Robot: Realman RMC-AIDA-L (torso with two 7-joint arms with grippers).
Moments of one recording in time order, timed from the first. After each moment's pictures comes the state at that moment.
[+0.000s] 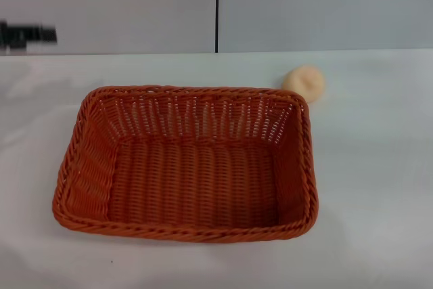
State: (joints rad) left arm -0.47 -2.06 0.56 1.36 2.28 1.63 -2.46; right arm 0.44 2.00 -0.63 -0.36 -0.91 -1.30 1.14
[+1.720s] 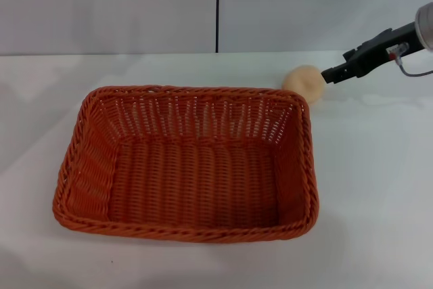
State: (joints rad) left arm -0.46 -2.07 0.77 0.59 1.02 1.55 -1.13; right arm 0.89 2.02 -0.82 -0.73 -2.62 -1.23 2.07
